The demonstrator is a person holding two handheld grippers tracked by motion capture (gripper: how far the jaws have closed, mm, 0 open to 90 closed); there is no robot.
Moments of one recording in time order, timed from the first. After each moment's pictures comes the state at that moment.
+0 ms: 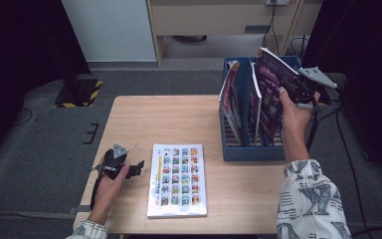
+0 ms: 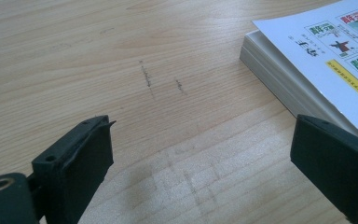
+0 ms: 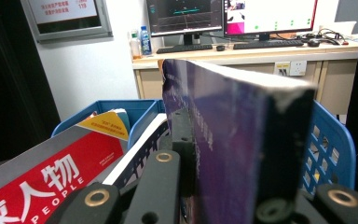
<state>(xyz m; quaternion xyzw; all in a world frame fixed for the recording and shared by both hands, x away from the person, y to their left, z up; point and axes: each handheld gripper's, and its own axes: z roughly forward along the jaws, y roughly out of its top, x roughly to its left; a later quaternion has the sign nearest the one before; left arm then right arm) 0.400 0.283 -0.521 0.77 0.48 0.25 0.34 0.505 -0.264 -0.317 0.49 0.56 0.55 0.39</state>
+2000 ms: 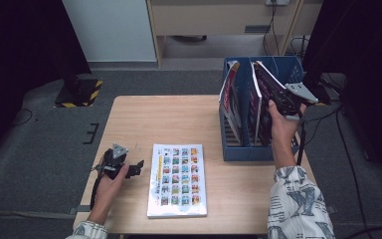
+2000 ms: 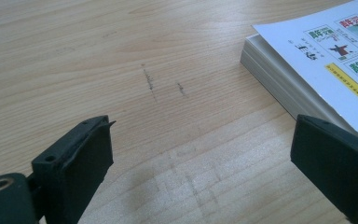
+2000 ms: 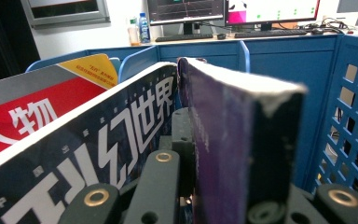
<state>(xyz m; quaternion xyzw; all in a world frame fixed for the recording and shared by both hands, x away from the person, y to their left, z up) 0.399 0.283 -0.519 0.77 0.48 0.25 0.34 0.515 -0.253 -0.376 0.49 0.56 0.54 0.39</state>
